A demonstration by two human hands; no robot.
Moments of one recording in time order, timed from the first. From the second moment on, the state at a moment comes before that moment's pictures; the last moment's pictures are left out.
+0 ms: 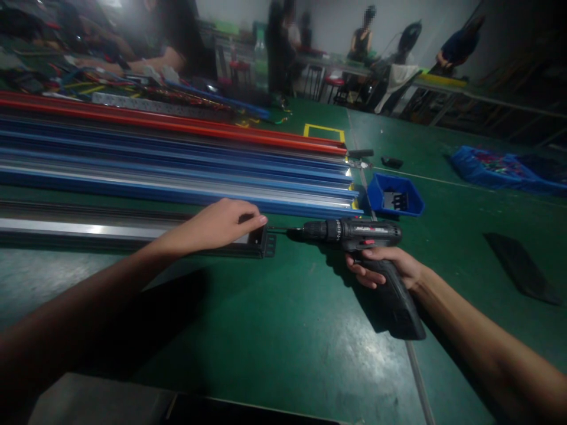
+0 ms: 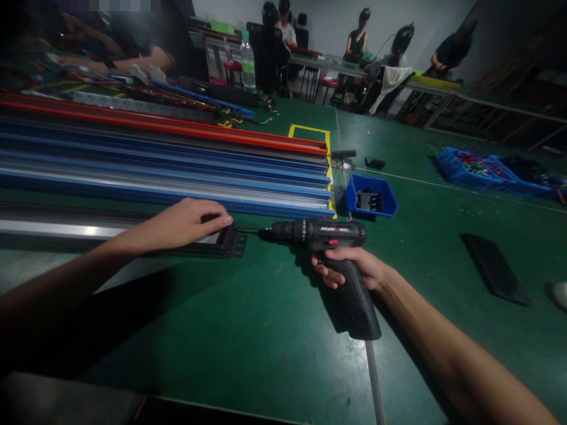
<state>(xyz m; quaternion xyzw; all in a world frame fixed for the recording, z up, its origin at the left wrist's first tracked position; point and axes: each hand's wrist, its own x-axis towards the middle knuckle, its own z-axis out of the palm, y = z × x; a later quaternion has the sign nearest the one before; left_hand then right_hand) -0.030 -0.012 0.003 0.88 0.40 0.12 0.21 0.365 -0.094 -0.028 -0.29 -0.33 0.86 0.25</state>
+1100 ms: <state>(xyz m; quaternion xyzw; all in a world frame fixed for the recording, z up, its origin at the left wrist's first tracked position) -0.030 -0.012 0.002 0.88 0.40 0.12 0.21 0.365 -0.094 -0.027 -0.29 -0.33 0.86 0.25</state>
